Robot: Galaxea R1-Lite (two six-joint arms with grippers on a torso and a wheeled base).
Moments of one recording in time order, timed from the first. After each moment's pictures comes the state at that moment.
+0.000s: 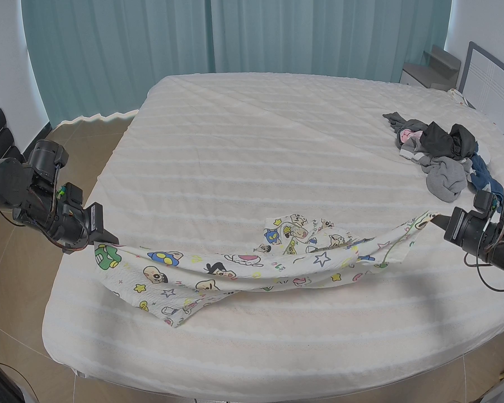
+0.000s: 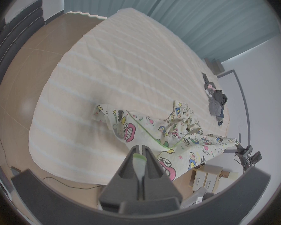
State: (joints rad) left arm 0.04 1.77 -1.19 0.40 -0.41 -0.29; right arm 0.07 1.51 -0.48 -0.74 0.22 0.41
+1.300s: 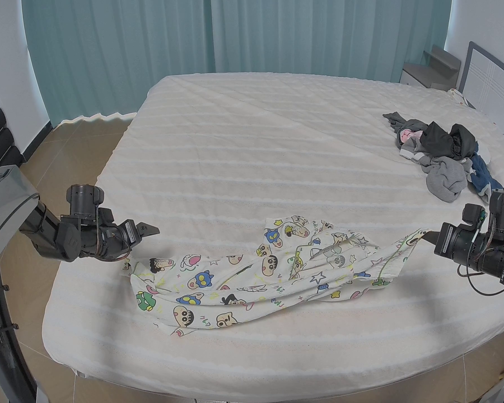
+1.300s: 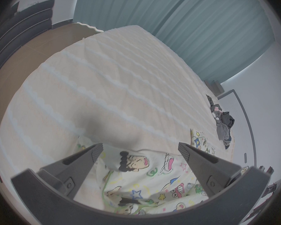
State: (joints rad) left arm 0.02 2.15 -1.03 -0.44 -0.34 -0.47; right arm 0.06 1.59 -0.47 -0.72 0.23 0.37
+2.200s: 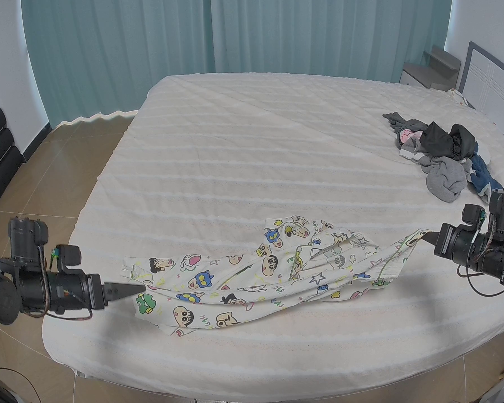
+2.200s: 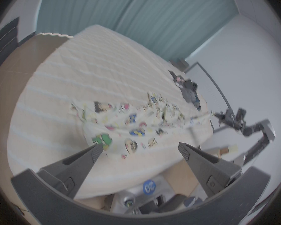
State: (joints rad) left arm 0.02 1.58 -0.43 -0.43 -0.61 -0.18; right arm 0.07 1.59 -0.47 -0.72 0.23 0.37
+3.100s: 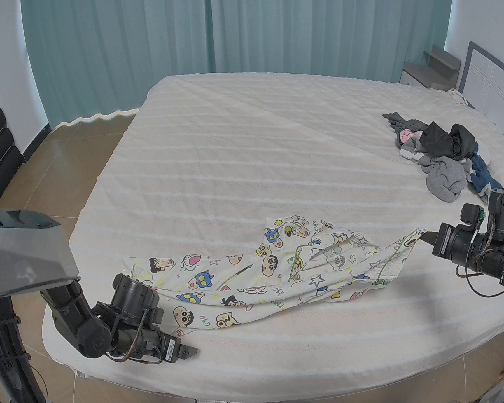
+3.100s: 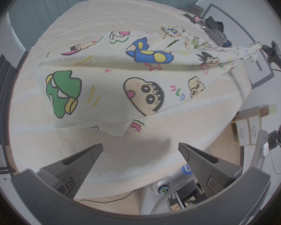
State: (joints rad) left arm -0.39 2.09 -0.42 -0.64 -0.06 -0.12; right arm 0.08 1.59 -0.47 -0.72 0.23 0.37
